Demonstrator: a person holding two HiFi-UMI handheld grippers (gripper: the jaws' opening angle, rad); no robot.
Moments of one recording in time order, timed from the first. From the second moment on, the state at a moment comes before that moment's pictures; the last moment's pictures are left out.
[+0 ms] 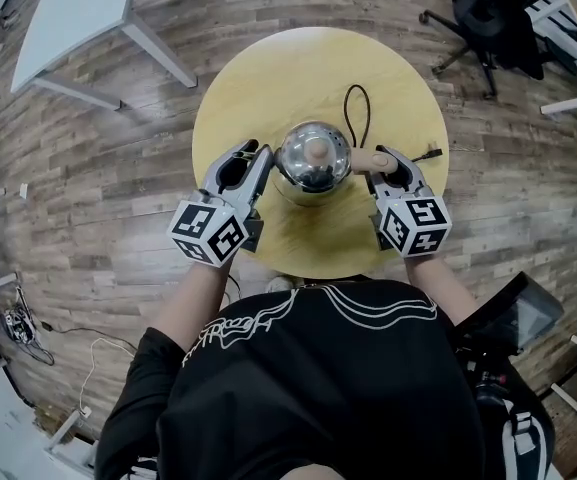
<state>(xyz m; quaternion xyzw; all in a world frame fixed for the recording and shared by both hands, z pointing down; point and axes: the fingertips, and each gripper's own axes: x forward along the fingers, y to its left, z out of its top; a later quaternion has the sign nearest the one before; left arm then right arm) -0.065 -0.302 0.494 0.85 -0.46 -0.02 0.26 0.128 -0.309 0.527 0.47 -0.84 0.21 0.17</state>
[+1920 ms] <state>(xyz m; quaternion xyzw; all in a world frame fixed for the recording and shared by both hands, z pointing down) -0.054 -0.121 0.392 0.92 -0.32 -0.01 0.23 0.083 -0.128 0.427 0.46 -0.85 0.22 0.07</state>
